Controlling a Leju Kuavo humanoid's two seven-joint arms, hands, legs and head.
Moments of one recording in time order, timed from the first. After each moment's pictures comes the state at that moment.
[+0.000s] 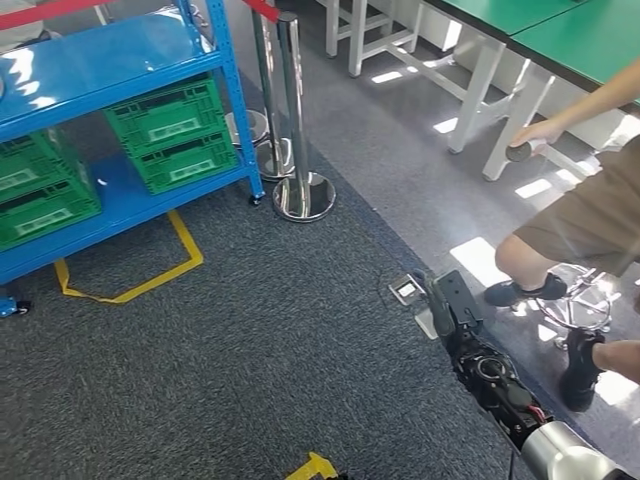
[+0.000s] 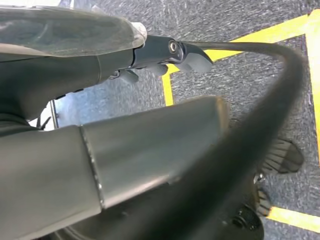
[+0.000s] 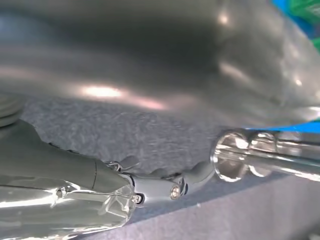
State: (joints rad) left arm -0.09 0.17 -0.86 -0.19 0.94 0.24 0.14; right arm -0.18 -0.22 0.30 -0.89 -0.43 -0.10 -0.41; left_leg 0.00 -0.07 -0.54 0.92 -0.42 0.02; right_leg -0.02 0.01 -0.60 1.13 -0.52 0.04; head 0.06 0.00
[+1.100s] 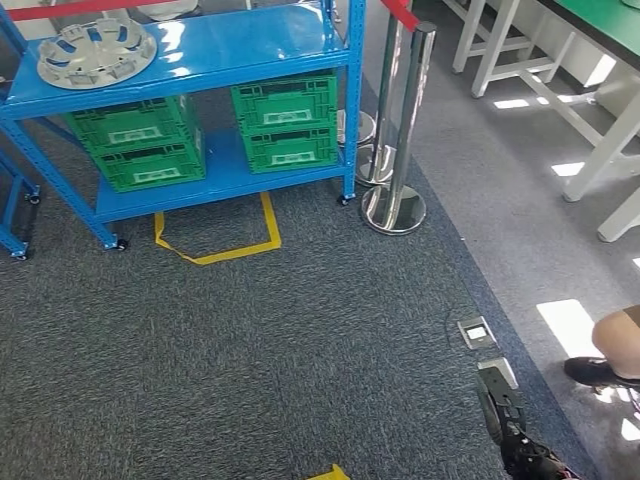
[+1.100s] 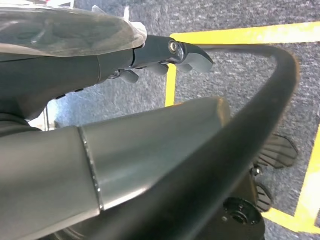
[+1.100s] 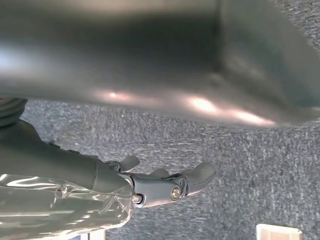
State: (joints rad) left arm -0.10 0.18 -0.88 -0.19 0.93 0.22 0.13; right arm -0.10 -0.19 0.23 -0.29 -0.50 -0.11 -0.20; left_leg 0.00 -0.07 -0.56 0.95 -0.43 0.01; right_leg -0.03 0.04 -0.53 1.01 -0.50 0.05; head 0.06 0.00
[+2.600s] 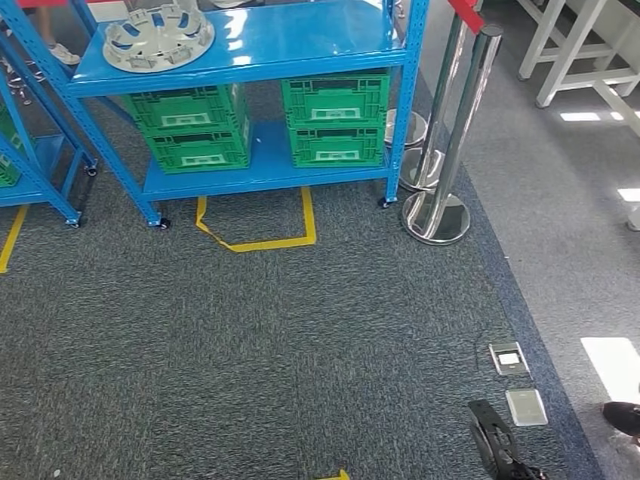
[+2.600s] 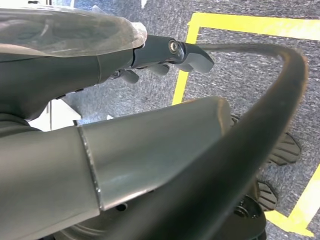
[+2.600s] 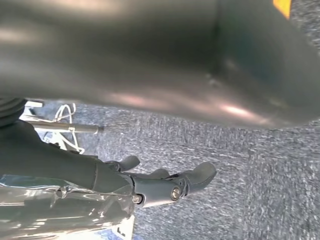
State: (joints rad) left arm -0.10 0.19 -0.90 -0.19 0.96 0.23 0.14; right arm -0.06 -0.14 0.25 -0.21 -0.47 -0.11 -0.02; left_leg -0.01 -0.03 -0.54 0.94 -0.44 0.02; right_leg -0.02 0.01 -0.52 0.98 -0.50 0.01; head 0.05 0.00
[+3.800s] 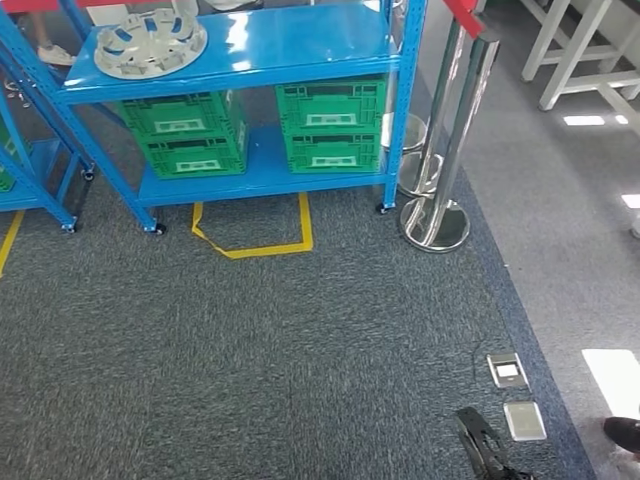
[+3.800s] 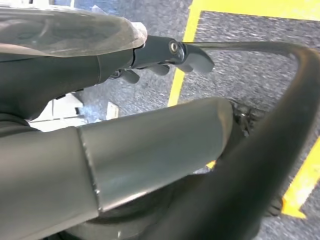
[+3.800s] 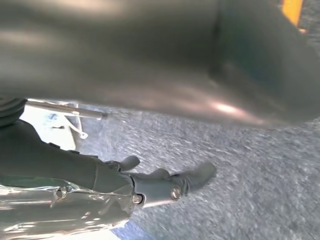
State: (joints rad) left arm -0.10 0.19 -0.90 -0.19 0.98 0.24 0.17; right arm -0.06 -0.12 0.31 -0.21 -0.44 -0.11 -0.01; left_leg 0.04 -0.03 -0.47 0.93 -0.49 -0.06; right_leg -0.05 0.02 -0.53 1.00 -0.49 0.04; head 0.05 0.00
